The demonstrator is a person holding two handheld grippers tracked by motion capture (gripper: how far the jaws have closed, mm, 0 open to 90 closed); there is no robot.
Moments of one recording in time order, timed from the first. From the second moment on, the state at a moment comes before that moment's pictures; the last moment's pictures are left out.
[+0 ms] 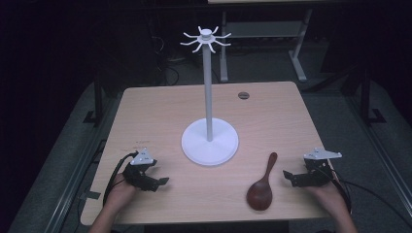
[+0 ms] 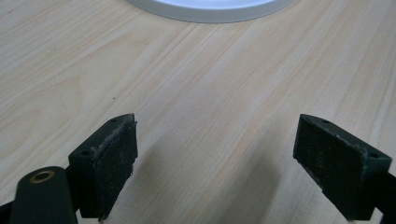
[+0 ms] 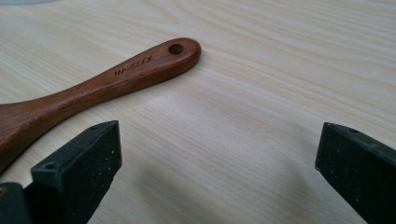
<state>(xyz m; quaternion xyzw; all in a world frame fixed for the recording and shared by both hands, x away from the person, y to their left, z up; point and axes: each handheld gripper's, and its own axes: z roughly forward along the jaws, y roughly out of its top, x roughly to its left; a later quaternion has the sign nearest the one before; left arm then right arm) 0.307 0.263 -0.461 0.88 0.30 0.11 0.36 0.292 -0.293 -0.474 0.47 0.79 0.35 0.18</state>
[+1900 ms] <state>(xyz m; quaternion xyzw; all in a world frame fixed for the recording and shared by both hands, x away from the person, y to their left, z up) 0.307 0.263 -0.460 0.88 0.30 0.11 0.36 0.333 -0.253 -0.466 0.44 0.81 0.35 0.15</state>
